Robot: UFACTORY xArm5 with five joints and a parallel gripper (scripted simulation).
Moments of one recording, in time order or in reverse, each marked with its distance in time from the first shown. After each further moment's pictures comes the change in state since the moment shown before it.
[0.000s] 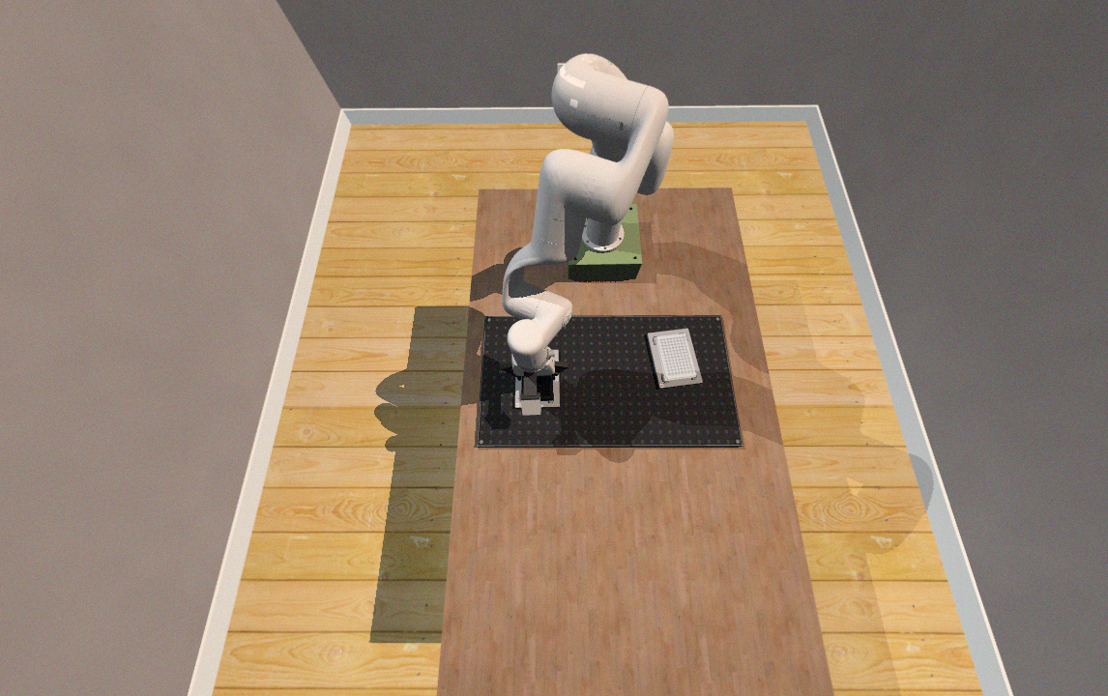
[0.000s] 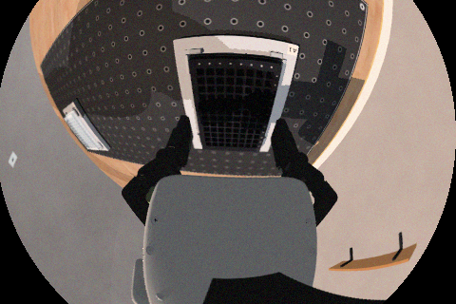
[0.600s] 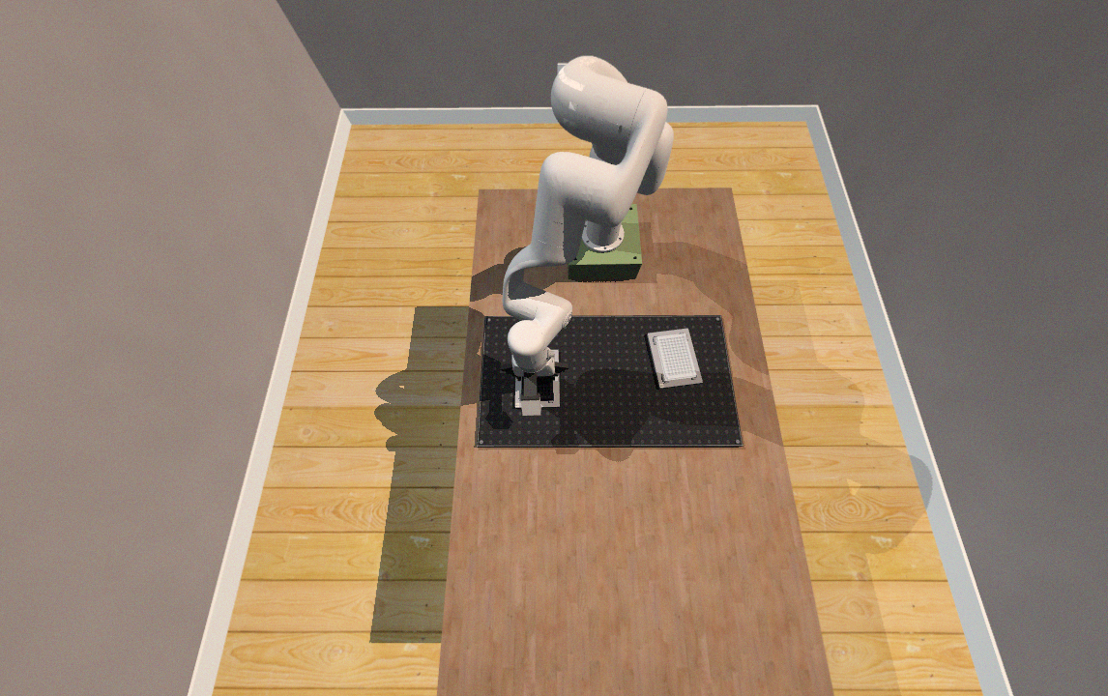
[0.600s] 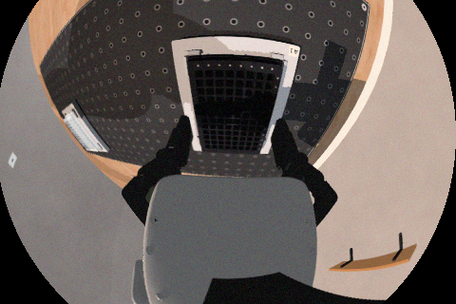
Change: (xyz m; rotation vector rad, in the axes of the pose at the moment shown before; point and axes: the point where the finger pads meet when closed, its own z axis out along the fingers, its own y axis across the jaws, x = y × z) arm 0.000 0.000 0.004 0.000 0.001 0.000
